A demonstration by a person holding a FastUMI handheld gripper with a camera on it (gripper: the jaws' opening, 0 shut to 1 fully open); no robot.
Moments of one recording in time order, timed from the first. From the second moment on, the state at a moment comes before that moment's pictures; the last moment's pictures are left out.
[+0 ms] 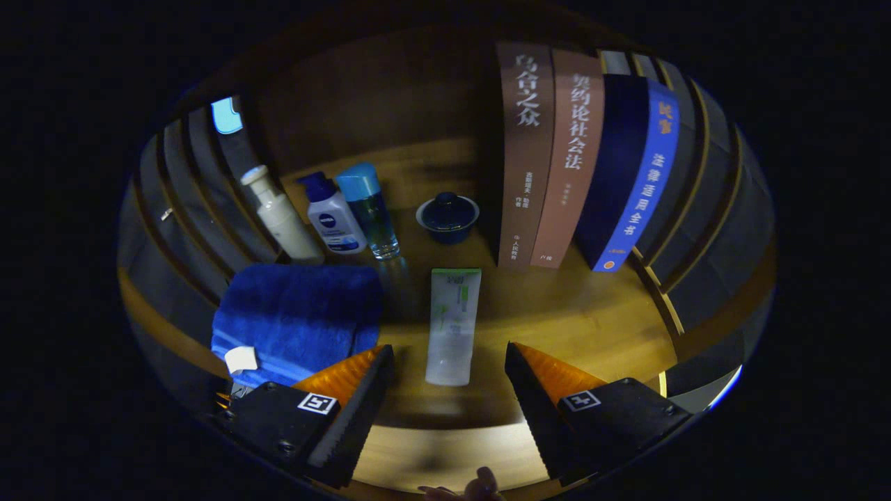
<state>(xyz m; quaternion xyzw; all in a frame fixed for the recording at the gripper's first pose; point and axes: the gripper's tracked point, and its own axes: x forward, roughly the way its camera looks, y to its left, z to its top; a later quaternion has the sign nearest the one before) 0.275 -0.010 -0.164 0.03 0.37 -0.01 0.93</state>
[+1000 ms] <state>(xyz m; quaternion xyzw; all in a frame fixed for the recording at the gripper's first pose) -0.005 -0.009 -0.189 0.01 0.14 0.01 0.99</state>
